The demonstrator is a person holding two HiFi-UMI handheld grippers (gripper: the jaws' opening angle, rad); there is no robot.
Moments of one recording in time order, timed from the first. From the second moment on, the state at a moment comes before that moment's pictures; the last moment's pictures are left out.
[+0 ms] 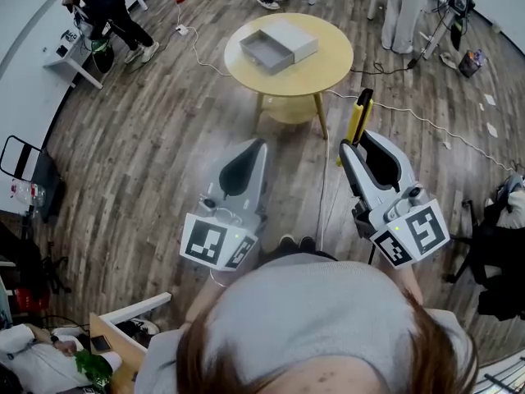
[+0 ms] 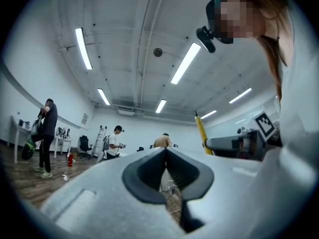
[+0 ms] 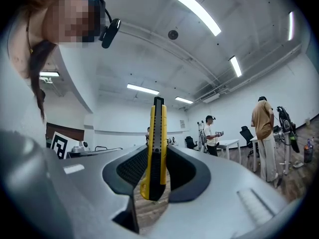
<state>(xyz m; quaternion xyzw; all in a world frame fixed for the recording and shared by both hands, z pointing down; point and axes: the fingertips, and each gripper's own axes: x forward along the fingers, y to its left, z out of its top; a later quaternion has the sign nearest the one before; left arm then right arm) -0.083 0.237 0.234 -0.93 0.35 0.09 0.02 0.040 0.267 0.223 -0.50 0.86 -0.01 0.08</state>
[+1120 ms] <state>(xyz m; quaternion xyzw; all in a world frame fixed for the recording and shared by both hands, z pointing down) -0.057 0.231 0.259 -0.92 0.38 0.08 0.01 0.072 0.255 0.238 -0.49 0.87 -0.02 0.09</state>
